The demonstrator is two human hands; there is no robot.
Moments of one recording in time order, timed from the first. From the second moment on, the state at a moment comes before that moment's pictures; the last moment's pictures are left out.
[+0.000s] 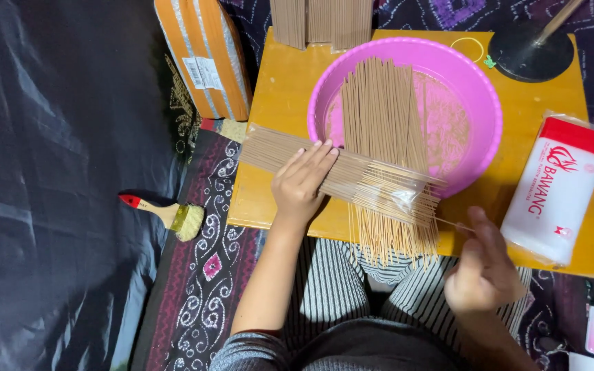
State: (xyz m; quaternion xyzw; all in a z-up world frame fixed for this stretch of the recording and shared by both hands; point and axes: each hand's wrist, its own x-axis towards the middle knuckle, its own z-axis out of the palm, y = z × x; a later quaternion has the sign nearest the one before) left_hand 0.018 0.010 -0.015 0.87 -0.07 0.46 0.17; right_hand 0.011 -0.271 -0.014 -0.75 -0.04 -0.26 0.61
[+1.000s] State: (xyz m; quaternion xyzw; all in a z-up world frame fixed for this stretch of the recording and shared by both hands) left_hand 0.031 0.009 -0.028 0.84 -0.05 0.51 0.17; right_hand 0.076 -0.304 -0.017 -0.71 -0.46 -0.31 0.44
